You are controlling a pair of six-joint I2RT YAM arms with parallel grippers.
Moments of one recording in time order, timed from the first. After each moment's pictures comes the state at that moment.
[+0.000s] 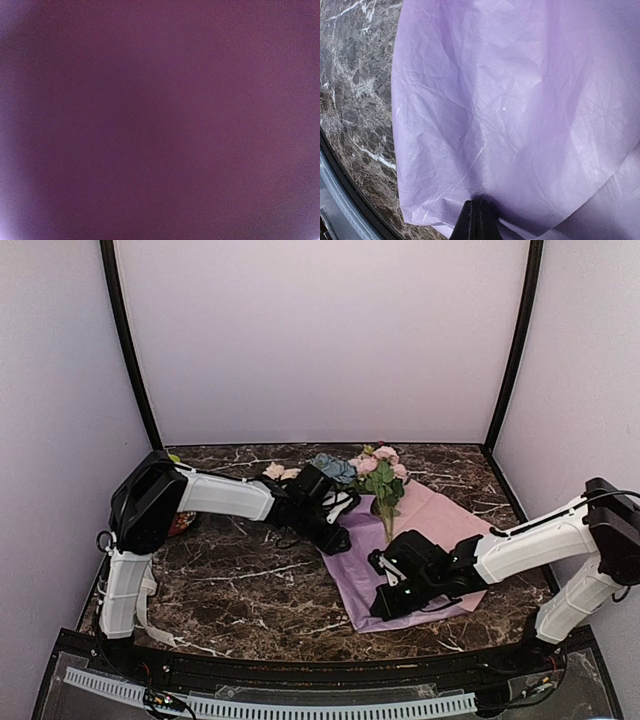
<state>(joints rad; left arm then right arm) -0.84 2.21 1.55 -0.27 0.19 -0.03 1.05 1.52 0.65 -0.19 -0.14 0.69</state>
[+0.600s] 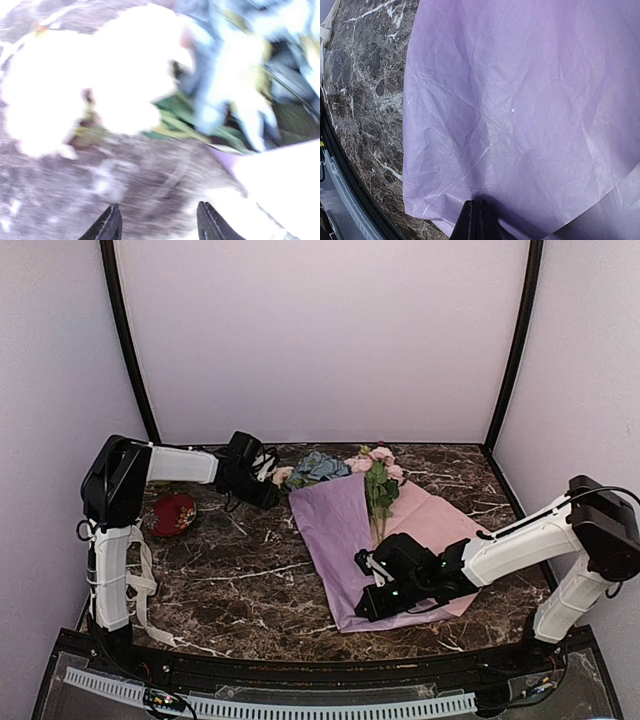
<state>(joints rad) -0.47 2.13 1.48 -0.30 0.09 0.00 1.08 1.60 0.67 -0.06 -0.15 0.72</state>
